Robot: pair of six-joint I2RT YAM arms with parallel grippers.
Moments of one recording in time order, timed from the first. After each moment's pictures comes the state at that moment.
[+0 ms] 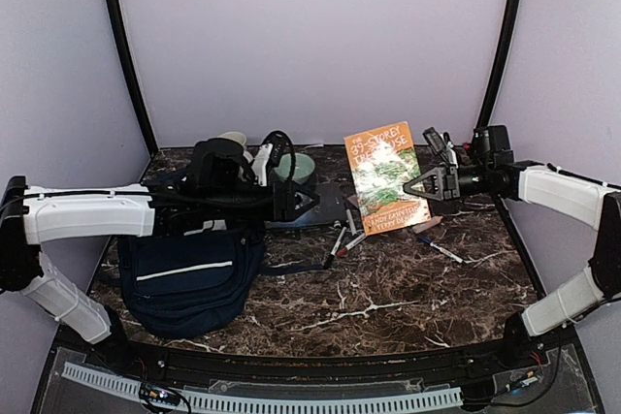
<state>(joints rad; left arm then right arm) -0.90 1.49 1.00 0.18 0.20 -0.61 0.25 1.38 0.92 -0.18 -1.22 0.17</state>
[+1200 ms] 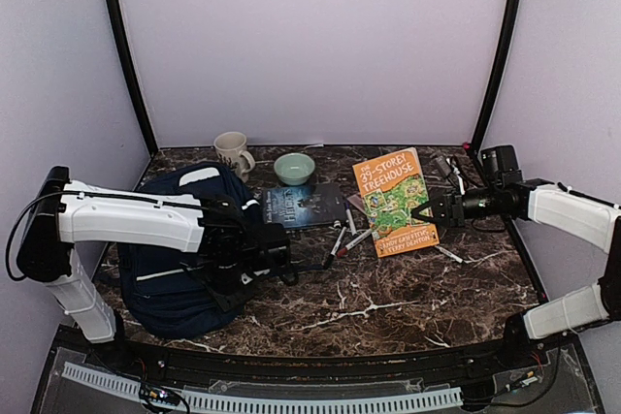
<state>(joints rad) -1.15 1.67 1.24 -1.29 -0.21 -0.33 0.19 1.25 0.77 -0.31 -1.05 -0.14</state>
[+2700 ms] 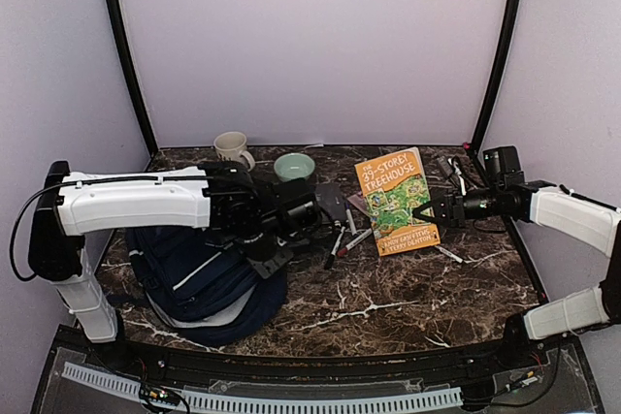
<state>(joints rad) -1.16 1.75 1.49 -1.15 -0.34 -0.30 0.18 1.23 0.75 -0.30 -1.02 -0.14</state>
